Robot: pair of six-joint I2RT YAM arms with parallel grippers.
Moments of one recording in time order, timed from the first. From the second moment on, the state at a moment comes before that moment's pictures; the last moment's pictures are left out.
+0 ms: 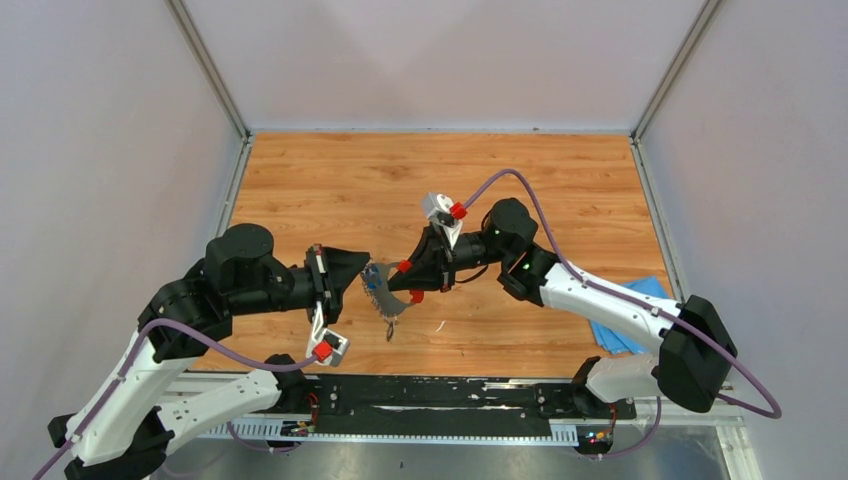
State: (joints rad) left arm -0.83 0.73 1.26 -0.94 0.39 1.67; right arm 0.88 1.30 0.92 0.54 -0.98 0.31
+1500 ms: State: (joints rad) left arm -0.81 0.95 1.36 -1.02 0.17 0.58; right arm 0.76 1.18 1.09 0.17 -0.77 0.10
